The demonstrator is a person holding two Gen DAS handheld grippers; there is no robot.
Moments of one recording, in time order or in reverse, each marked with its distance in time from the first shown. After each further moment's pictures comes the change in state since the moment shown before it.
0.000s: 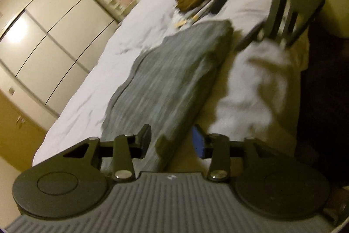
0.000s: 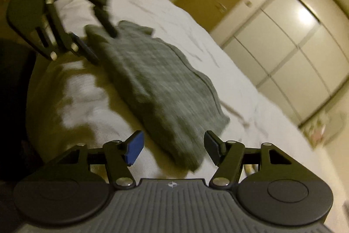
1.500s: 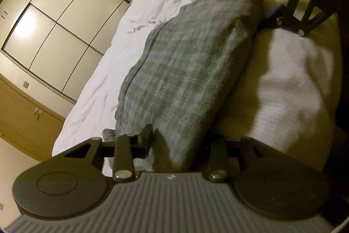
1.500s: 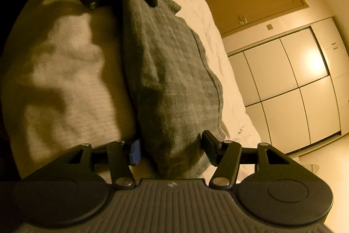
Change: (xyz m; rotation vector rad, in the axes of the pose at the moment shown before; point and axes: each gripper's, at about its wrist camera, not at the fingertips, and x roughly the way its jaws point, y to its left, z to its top) left arm 0.038 0.014 -0.010 0.027 0.140 0.109; right arm 0.054 0.016 0.000 -0.297 0.082 -0.089
